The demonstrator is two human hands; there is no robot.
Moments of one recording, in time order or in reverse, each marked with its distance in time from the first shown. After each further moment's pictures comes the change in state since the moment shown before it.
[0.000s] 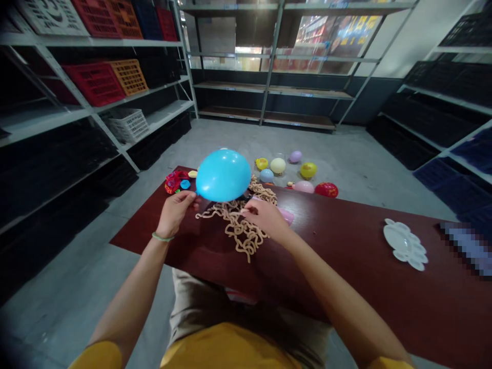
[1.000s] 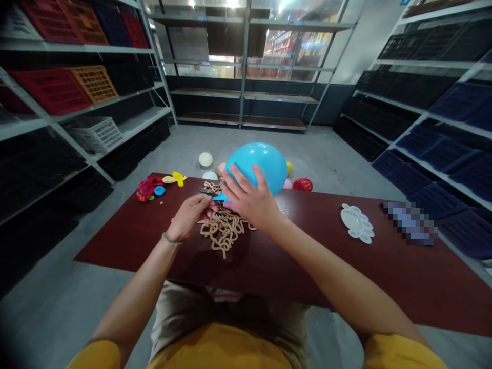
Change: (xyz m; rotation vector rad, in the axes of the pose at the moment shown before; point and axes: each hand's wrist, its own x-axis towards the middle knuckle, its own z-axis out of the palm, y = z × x) left_hand -0.030 0.029 0.112 -0.145 -0.441 -0.172; right_hand -0.038 -0.015 -0.070 -0.850 0.439 -0.452
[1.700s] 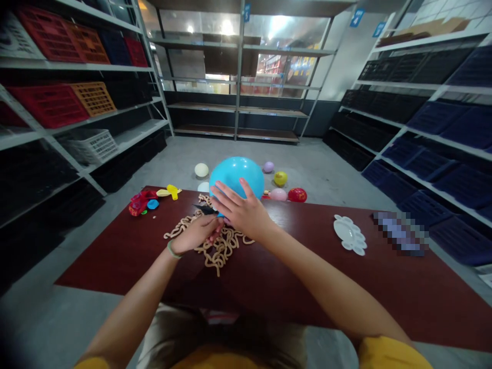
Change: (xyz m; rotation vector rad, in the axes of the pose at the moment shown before) left_hand 0.014 -0.004 0.016 0.326 -0.278 0.045; right_hand 0.007 0.012 0.007 0.171 -0.080 -0.047
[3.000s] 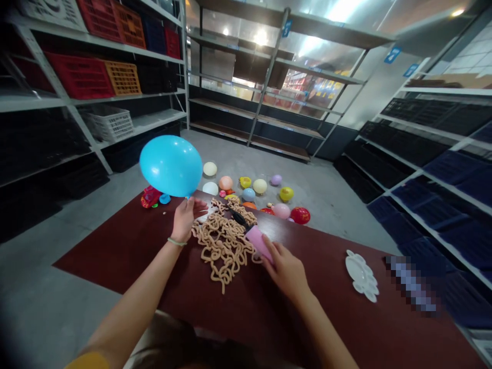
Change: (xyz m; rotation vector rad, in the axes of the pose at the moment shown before) left_hand 0.025 -0.063 -0.078 -0.591 0.879 0.190; right_hand -0.115 -0.011 0.063 0.136 -0.212 0.489
